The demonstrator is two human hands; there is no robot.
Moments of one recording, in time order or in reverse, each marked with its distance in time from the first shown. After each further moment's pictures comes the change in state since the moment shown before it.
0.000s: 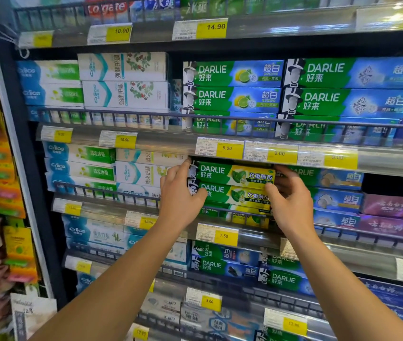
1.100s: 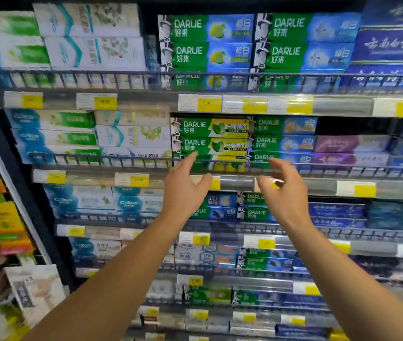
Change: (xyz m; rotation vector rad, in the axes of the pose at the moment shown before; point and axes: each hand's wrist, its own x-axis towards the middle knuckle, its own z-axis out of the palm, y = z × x) left_hand -0.088 0.019 -0.011 -0.216 -0.248 -0.019; right_hand -0.110 -0.017 -0.046 -0.301 0.029 0.081
